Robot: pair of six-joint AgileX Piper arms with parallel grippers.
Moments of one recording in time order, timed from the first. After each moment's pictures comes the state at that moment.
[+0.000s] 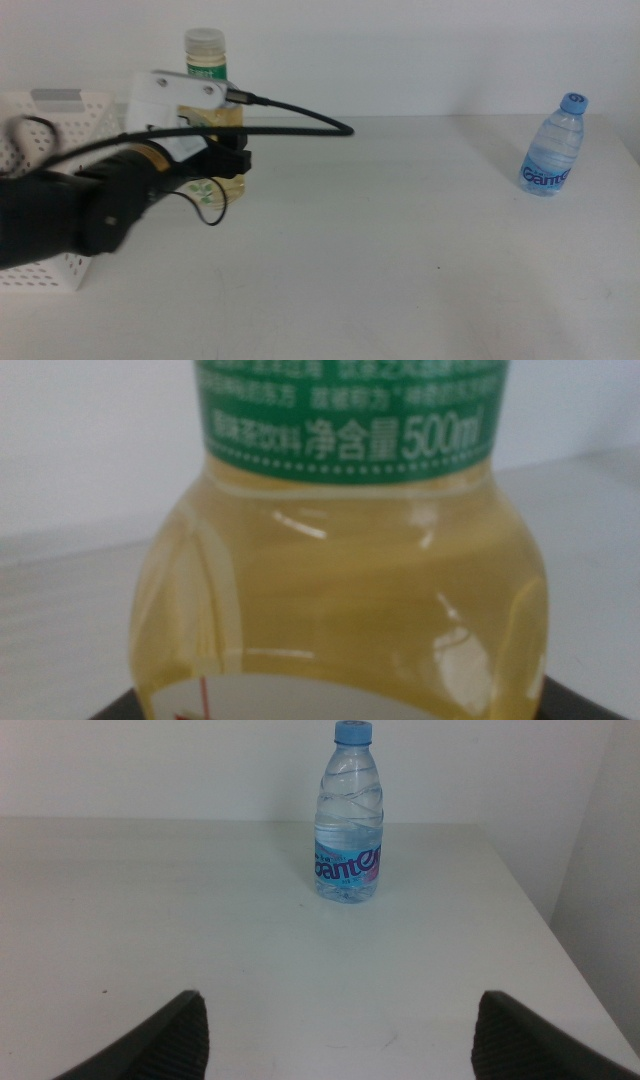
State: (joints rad) left arm -0.34 1.58 -0.79 -0.10 -0.41 0.05; right arm 0.01 -0.01 0.03 -0.05 0.23 0.06
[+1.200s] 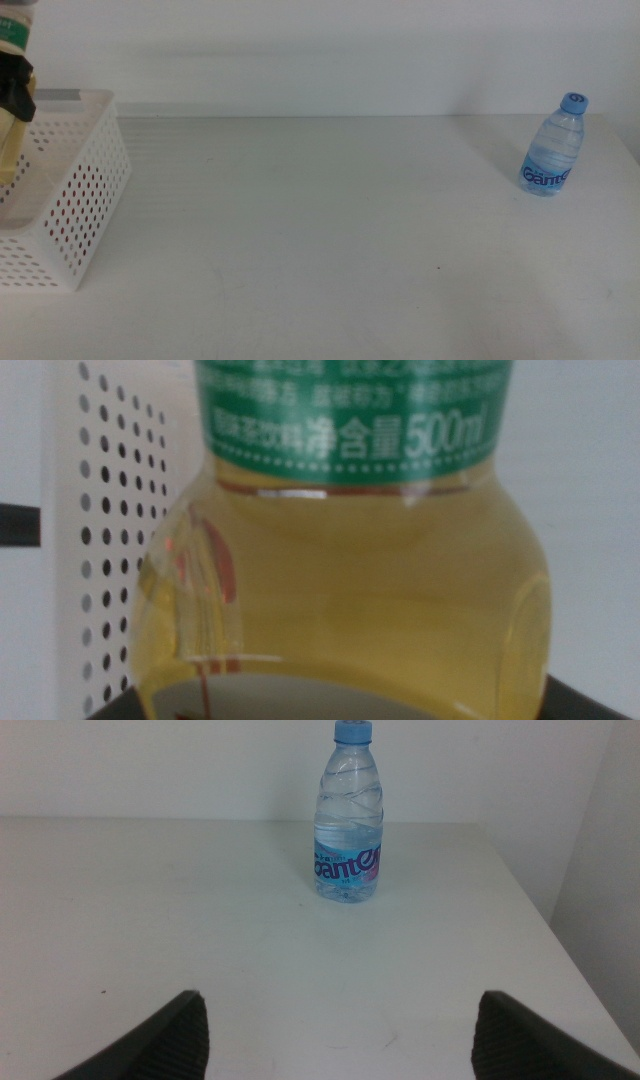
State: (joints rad) left arm 0.24 1.74 -1.72 -0.09 1.17 0.31; right arm 0.01 -0.01 0.03 -0.05 0.23 0.06
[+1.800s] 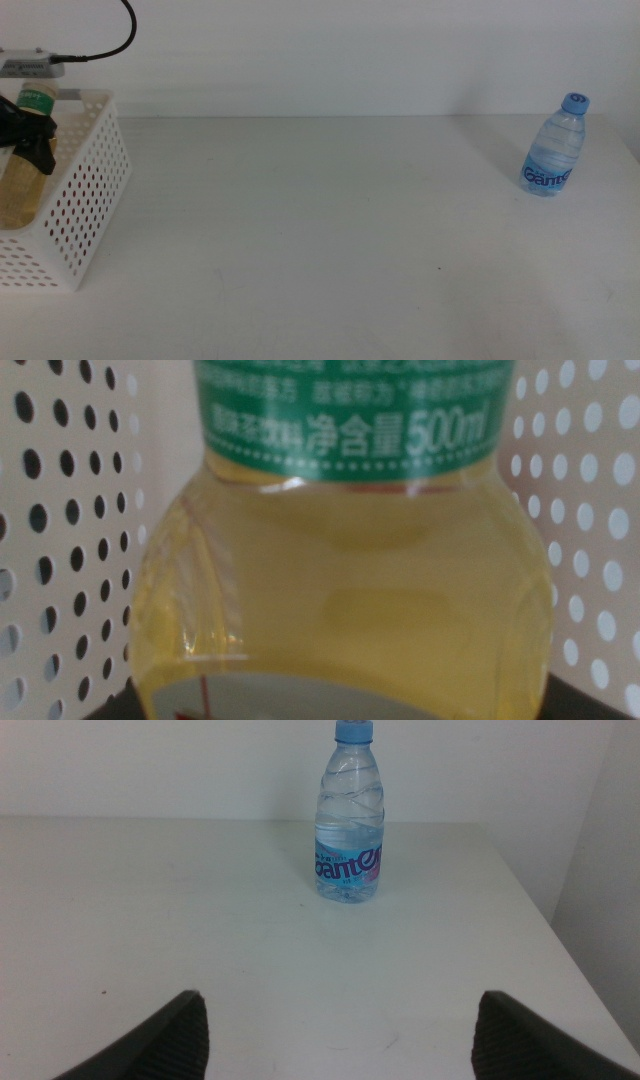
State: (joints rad) left arm 0.28 2.00 -1.76 -0.08 1.15 0.34; right arm 0.01 -0.01 0.03 -0.05 0.23 0.06
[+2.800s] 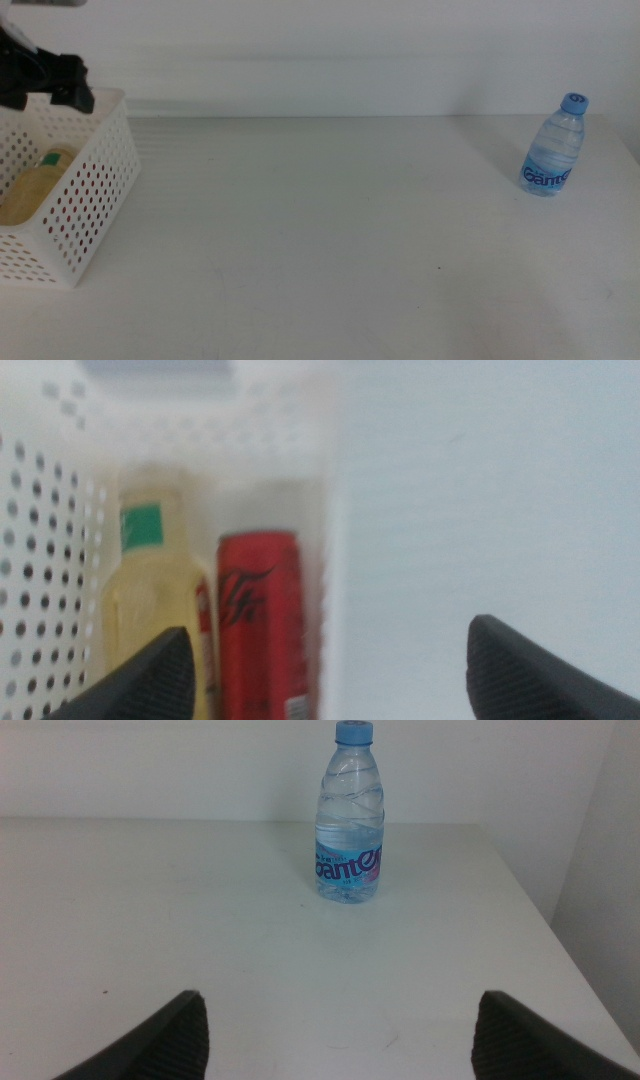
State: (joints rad) left arm 0.12 1.66 -1.54 -0.14 0.92 0.27; right arm 0.01 -0.01 0.03 -0.05 0.23 0.06
